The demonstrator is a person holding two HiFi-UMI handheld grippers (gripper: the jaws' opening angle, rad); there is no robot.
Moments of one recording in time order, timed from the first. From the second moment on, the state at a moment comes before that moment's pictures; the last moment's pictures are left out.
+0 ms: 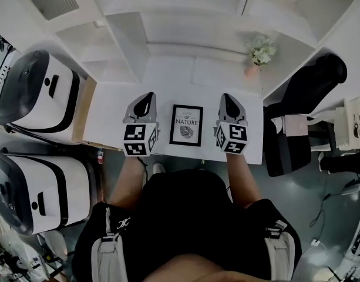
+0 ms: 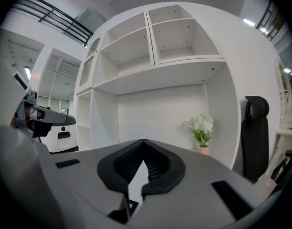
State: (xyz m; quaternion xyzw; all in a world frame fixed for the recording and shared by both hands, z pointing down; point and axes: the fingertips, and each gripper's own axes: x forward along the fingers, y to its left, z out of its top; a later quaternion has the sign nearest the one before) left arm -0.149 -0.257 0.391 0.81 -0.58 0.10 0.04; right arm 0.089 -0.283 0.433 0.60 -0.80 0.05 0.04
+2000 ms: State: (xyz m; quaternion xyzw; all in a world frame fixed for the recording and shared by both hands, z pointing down) left arm -0.242 -0.207 0.603 0.80 -0.47 0.23 0.28; right arm 0.035 -0.250 0.690 0.54 -0.72 0.33 0.29
